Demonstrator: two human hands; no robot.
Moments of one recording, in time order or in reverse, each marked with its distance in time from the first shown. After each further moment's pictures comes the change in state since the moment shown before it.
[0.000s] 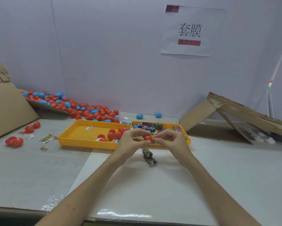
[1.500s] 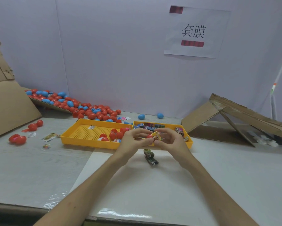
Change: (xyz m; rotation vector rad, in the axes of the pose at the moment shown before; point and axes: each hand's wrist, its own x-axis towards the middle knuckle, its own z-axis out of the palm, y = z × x) left_hand -0.004 0.006 0.000 -0.084 -0.008 -0.019; right_hand -0.002 -0.001 0.004 0.114 -0.102 0.063
